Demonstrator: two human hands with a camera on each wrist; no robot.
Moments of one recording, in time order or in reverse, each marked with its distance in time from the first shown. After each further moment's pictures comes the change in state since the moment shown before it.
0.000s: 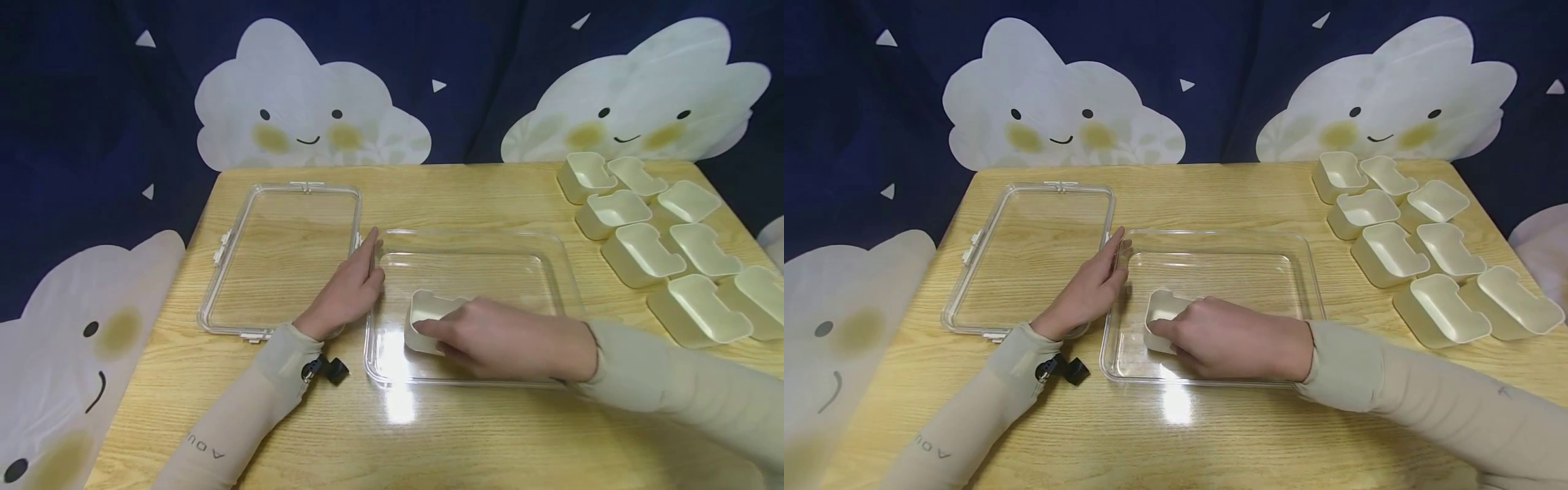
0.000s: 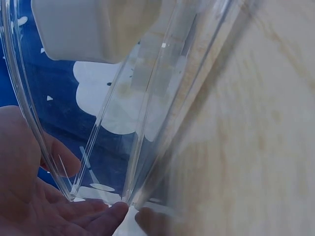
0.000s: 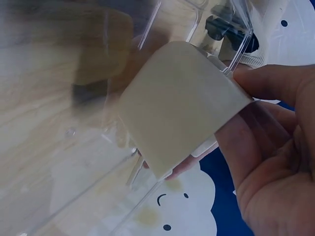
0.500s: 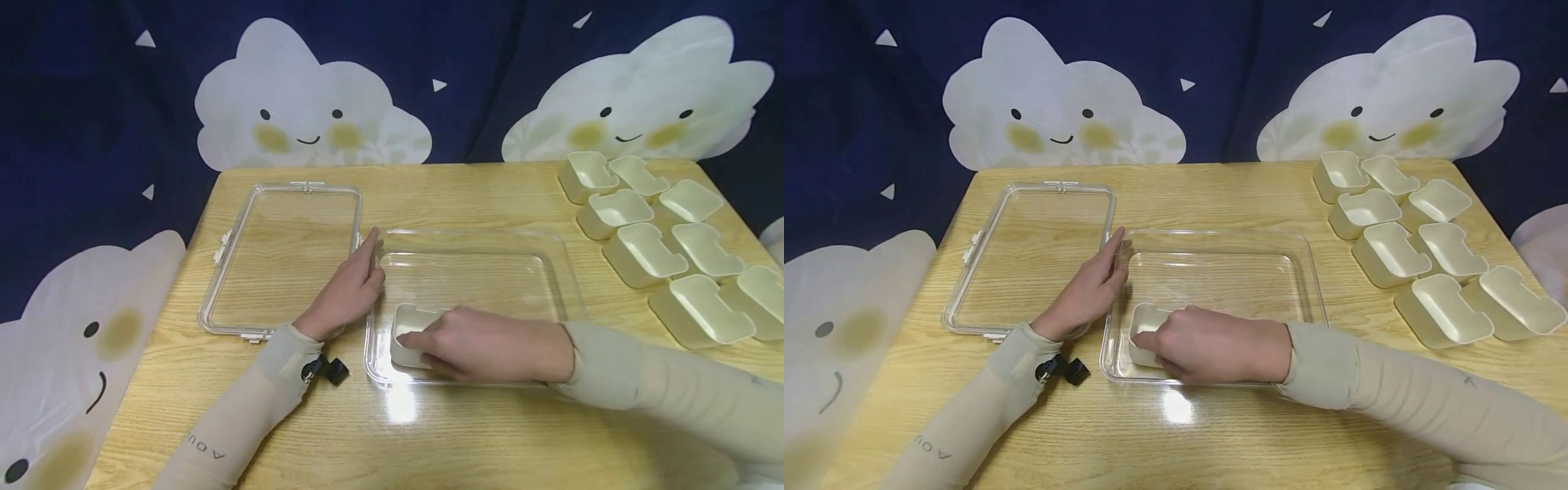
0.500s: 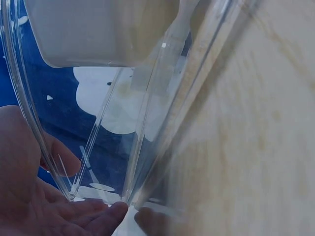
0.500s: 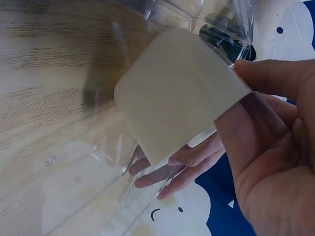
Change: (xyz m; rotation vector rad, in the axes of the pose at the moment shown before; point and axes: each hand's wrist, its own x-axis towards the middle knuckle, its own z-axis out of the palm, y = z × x) left_hand 0.001 -0.001 0.000 -0.003 0.003 0.006; right_hand 0.016 -0.004 0.012 0.032 -0.038 -0.075
